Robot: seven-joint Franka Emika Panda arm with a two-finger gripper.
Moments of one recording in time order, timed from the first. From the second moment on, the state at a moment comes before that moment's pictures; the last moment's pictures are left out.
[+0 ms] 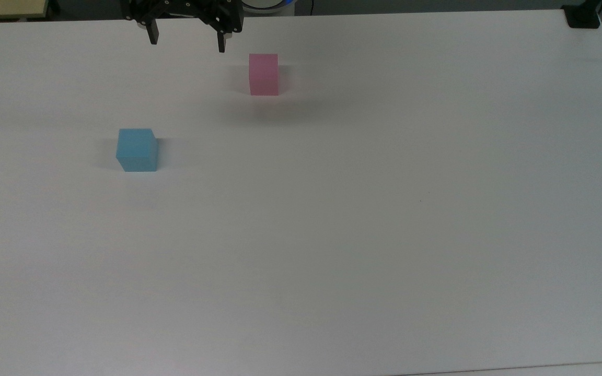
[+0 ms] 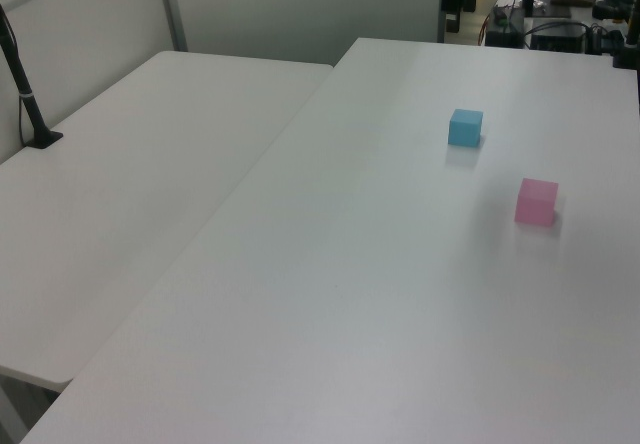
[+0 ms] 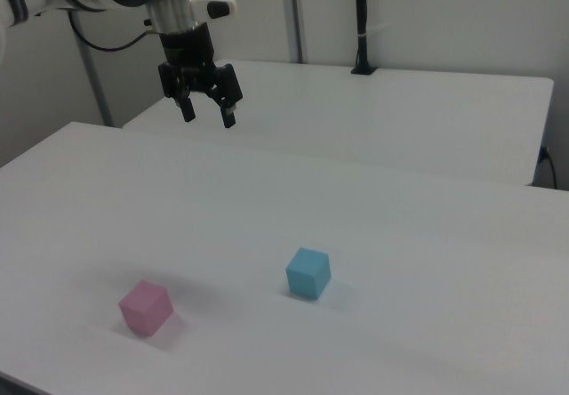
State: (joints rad) arm 0.16 0.15 -0.23 -1.41 -0.04 1.58 -0.01
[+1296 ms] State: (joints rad) arm 0.11 0.16 -0.24 -1.45 -0.04 1.60 -0.11
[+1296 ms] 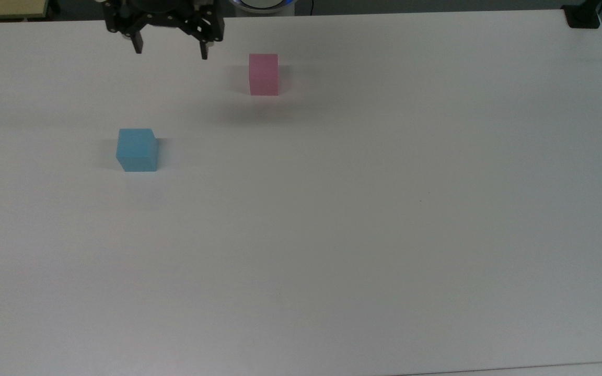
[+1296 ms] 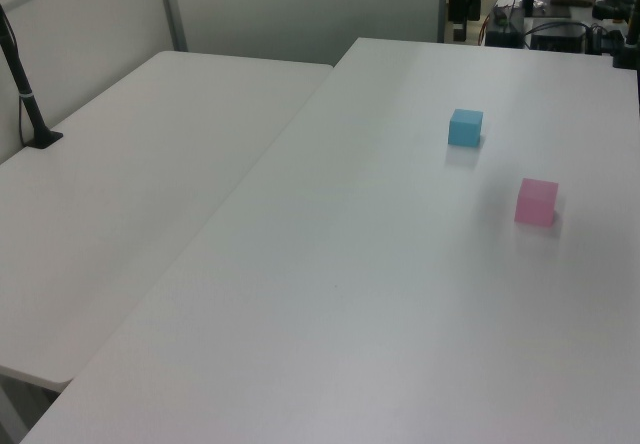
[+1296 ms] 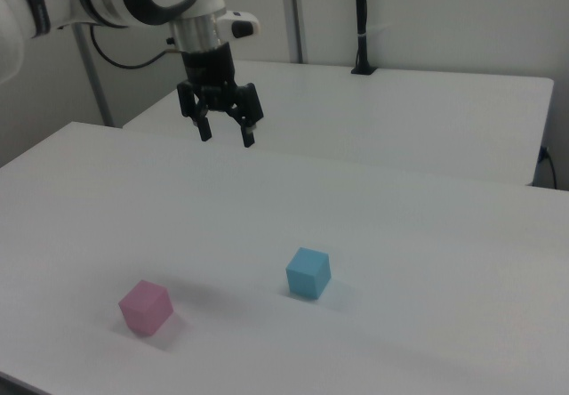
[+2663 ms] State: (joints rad) arm -0.08 0.34 -0.25 -1.78 -0.05 2.10 -0.29
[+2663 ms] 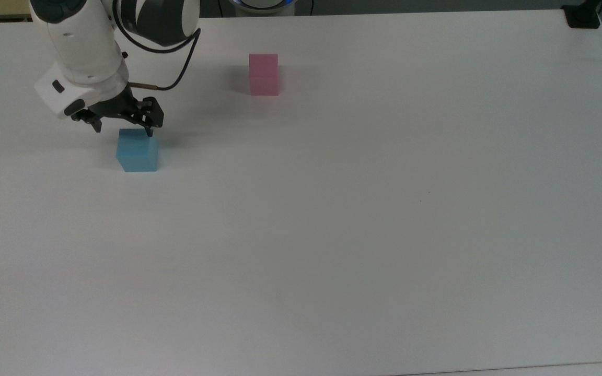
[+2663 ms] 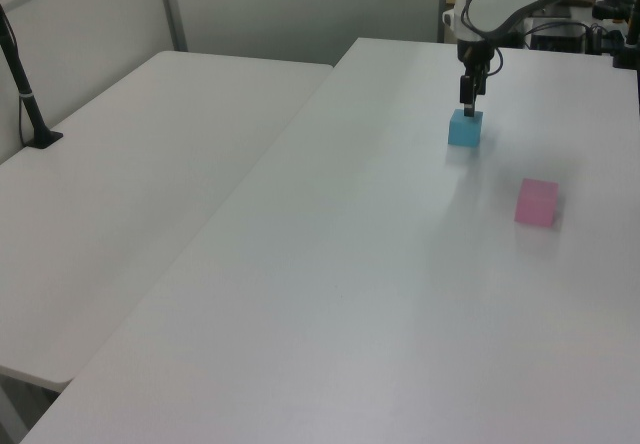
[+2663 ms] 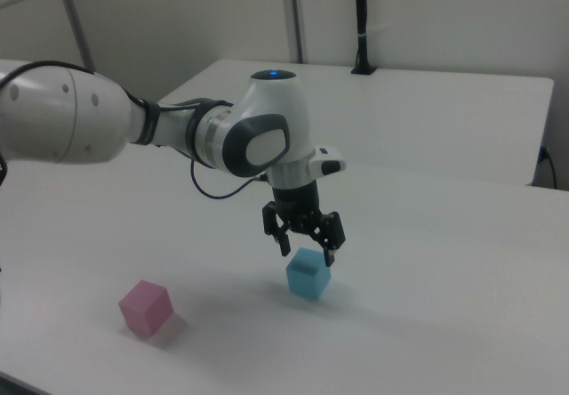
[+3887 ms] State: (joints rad) arm -0.08 0.38 -0.23 -1.83 -0.05 2.24 -0.31
